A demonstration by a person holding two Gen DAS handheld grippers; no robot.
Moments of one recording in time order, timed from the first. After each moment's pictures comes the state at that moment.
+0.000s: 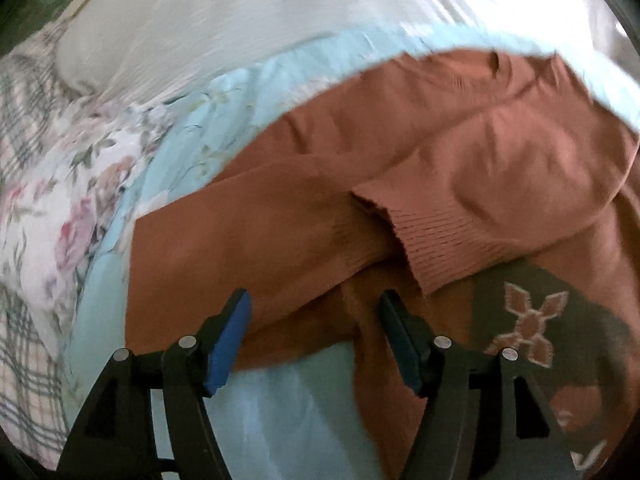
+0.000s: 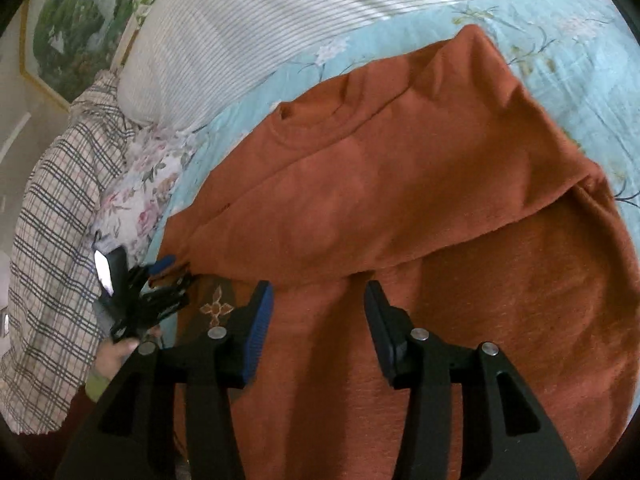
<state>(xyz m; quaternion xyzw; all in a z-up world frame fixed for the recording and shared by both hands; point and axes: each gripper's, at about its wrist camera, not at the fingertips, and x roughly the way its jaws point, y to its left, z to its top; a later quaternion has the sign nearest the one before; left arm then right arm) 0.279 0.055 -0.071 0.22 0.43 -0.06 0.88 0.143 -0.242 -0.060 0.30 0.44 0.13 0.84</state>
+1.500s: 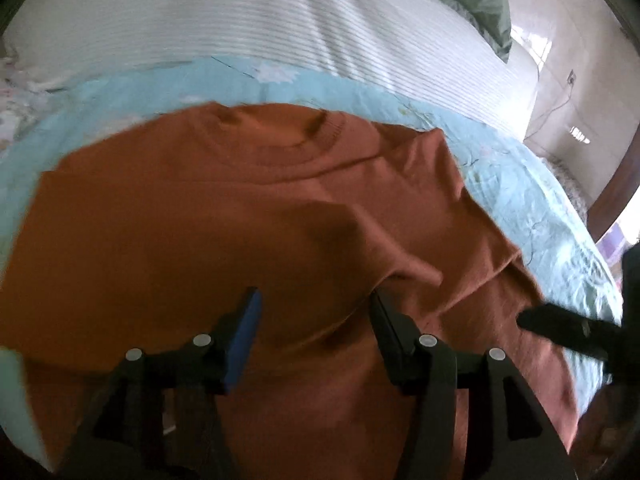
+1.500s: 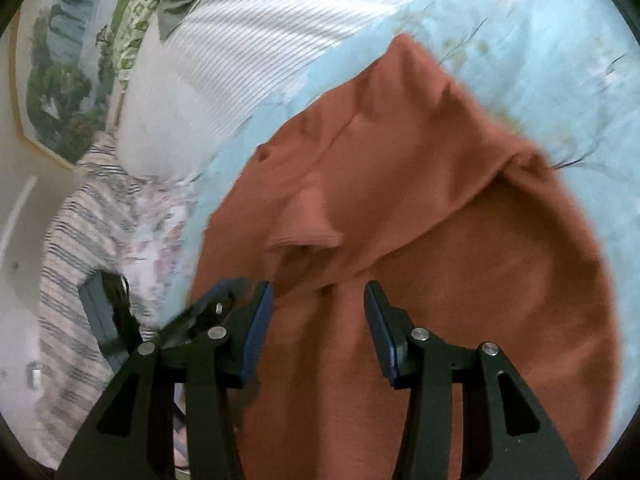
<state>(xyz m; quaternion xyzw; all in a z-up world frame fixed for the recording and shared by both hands) 0.254 -0.100 -0.040 -0.01 0.43 -0.21 0.88 0.128 -0.293 -0.078 0.40 0.40 0.12 0.82</state>
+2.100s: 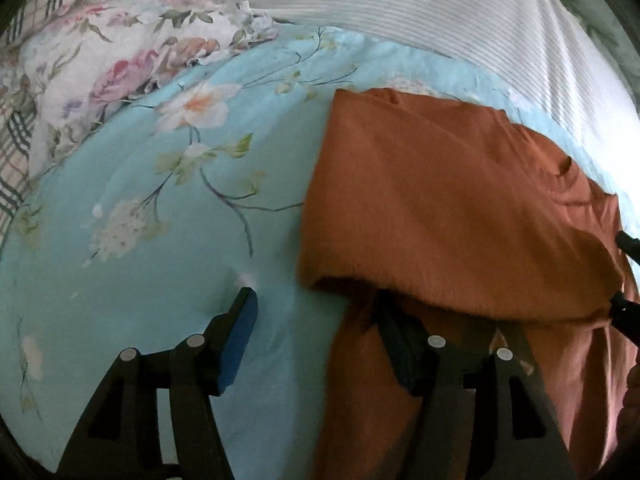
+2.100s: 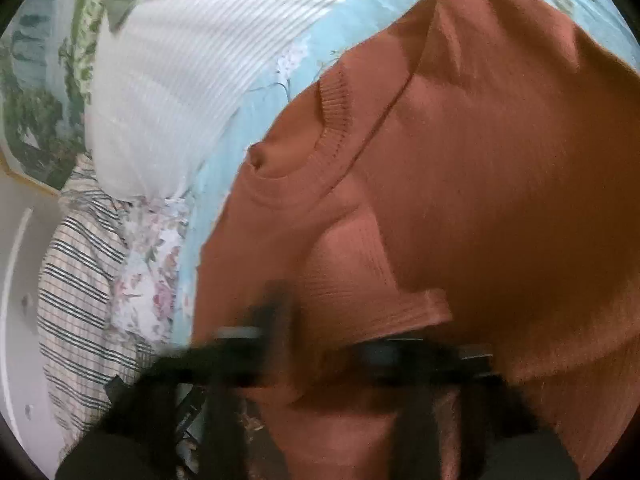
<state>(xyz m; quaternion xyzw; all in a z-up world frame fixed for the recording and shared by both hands) 0.266 0.088 -0.067 -0.06 0.46 0.04 0.89 0.246 -0.245 -0.111 0.44 0.41 0.11 0.79</state>
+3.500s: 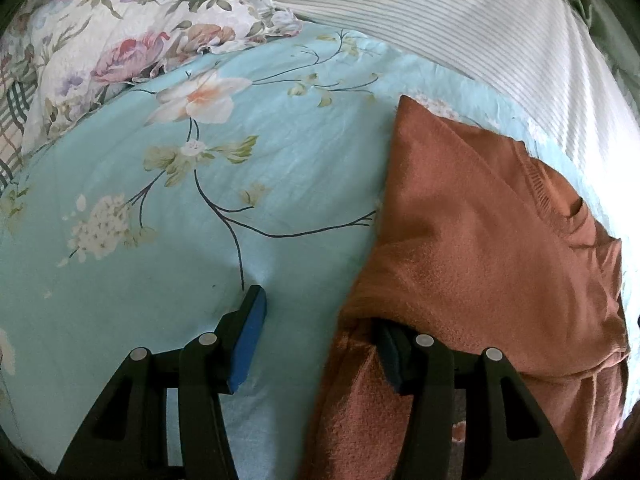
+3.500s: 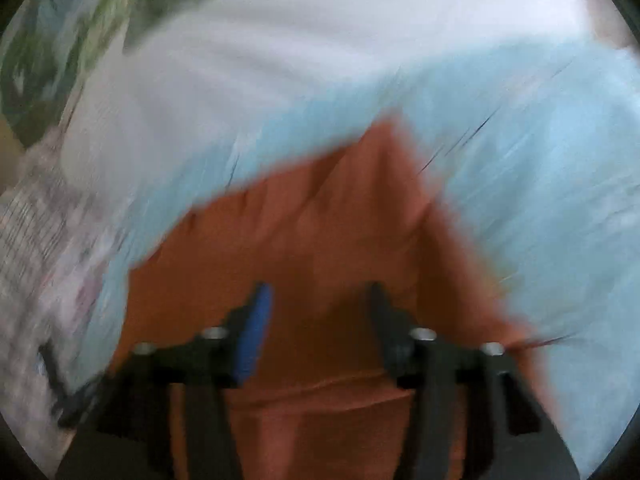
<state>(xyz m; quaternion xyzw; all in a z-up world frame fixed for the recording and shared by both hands) 0.285 0.100 -0.074 -0.11 0.45 0.05 0.88 0.211 -0.306 -0.083 0.29 0.40 0.01 0.87</state>
